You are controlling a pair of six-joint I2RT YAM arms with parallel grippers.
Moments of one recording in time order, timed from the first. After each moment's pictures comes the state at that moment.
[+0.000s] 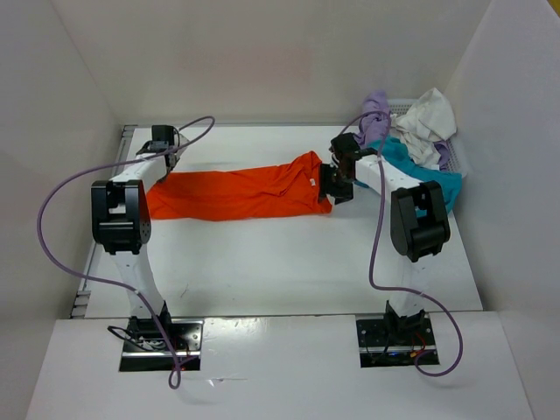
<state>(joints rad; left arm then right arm) 0.06 2.01 1.48 -0.35 -0.47 0.69 0.28 1.94 1.44 -0.66 -0.12 0.31</state>
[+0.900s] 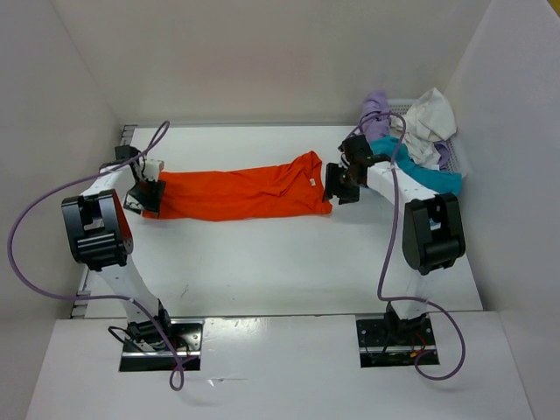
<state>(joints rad) 0.27 1.88 1.32 -0.69 0.02 0.38 0.24 1.79 1.32 -0.60 -0.17 0.33</state>
